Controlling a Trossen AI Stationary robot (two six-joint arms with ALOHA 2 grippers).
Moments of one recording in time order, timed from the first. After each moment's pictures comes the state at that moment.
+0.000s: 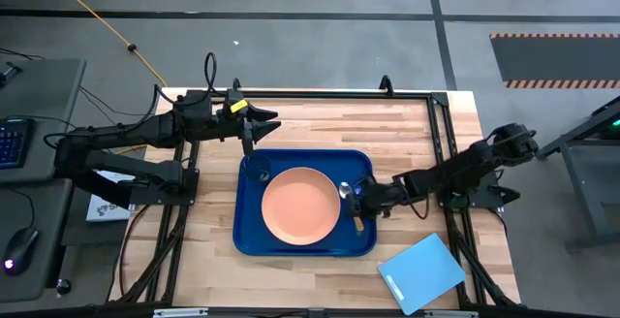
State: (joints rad) left arm 0.17 0.96 0.93 -0.08 -0.09 -0.39; right arm 0.27 1.49 0.60 0.12 0.00 1.71
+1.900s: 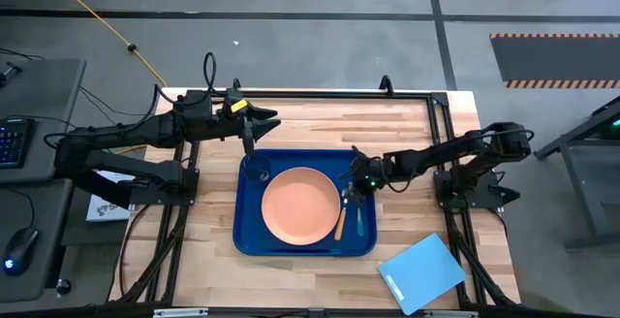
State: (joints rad) left arm 0.17 0.96 0.93 -0.08 -0.11 -0.41; right arm 0.01 1.54 0.69 -0.15 -0.05 0.72
